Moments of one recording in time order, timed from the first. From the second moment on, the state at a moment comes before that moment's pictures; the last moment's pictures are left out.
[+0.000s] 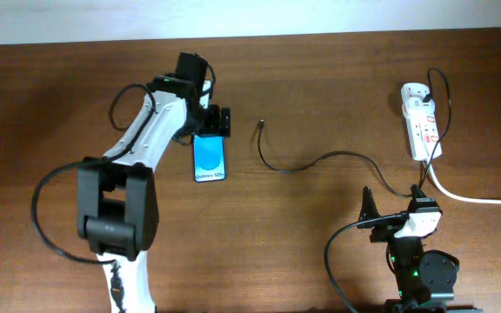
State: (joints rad) left arm -0.25 2.14 1.70 -0.89 0.08 -0.23; right arm -0.04 0.01 0.01 -0.07 -0.07 0.06
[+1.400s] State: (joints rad) left arm -0.33 2.21 1.65 -0.92 -0.04 -0.46; right arm -0.04 0.01 0.01 -0.07 -0.07 0.06
